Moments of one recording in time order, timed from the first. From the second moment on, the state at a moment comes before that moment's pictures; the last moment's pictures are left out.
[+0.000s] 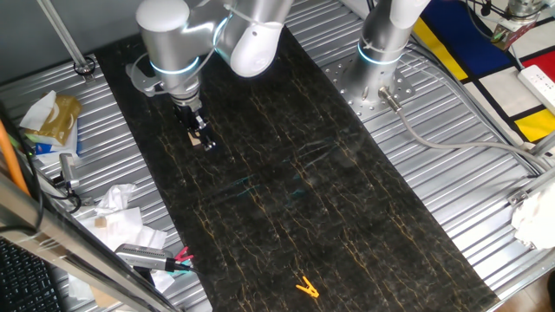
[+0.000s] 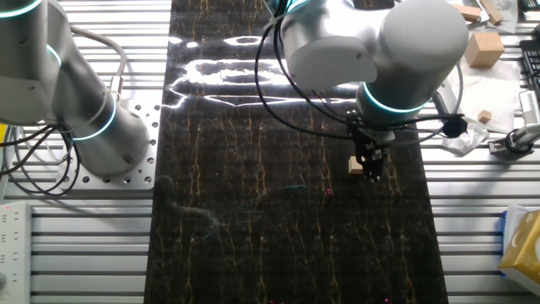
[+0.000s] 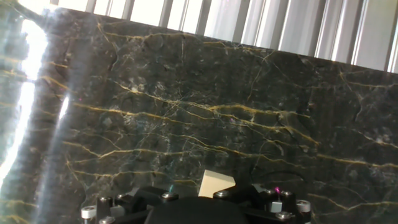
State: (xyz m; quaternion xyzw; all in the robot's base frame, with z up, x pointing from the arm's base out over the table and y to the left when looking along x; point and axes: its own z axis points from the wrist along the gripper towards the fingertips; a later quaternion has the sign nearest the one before) arm 0.552 -0.039 0.032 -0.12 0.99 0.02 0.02
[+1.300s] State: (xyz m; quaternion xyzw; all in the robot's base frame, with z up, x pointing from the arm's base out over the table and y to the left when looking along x) arm 0.551 -0.038 0.023 -0.08 1.00 0.06 0.01
